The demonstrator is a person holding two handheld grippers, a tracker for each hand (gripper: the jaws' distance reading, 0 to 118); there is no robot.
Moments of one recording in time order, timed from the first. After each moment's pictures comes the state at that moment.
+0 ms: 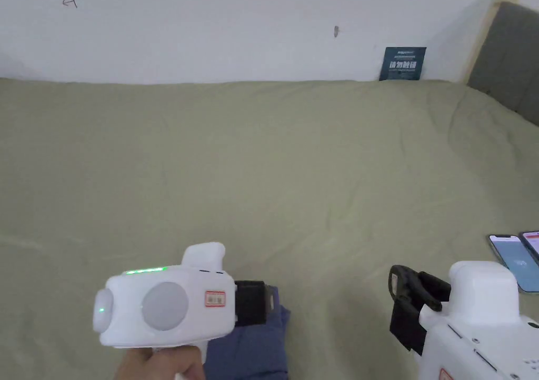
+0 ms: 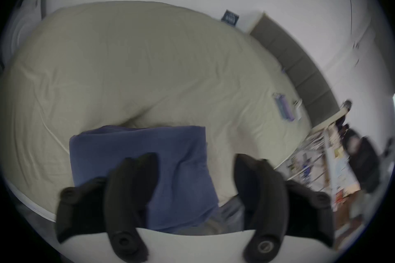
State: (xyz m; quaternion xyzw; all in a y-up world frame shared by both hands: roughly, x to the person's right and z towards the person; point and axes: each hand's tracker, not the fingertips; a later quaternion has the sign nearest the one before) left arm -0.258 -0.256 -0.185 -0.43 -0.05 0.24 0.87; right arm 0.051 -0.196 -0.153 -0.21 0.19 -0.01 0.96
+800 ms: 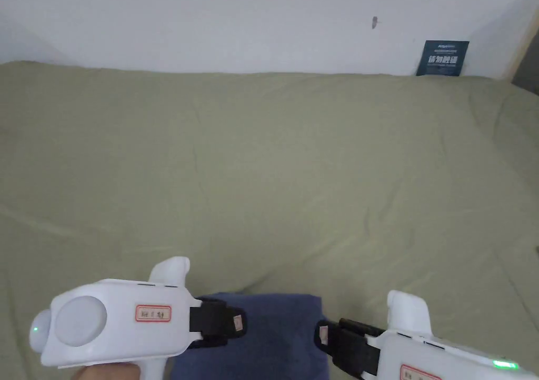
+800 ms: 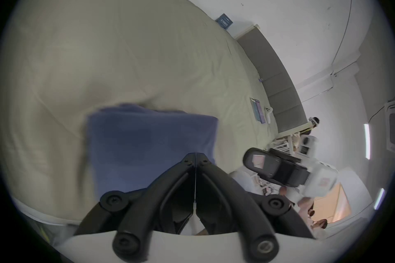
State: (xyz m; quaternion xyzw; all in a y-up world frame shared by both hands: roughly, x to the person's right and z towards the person) left arm -0.359 -0.277 -0.152 -0.45 -0.12 0.33 0.82; right arm -0.025 -0.295 -0.220 -0.44 0.38 -0.18 0.79
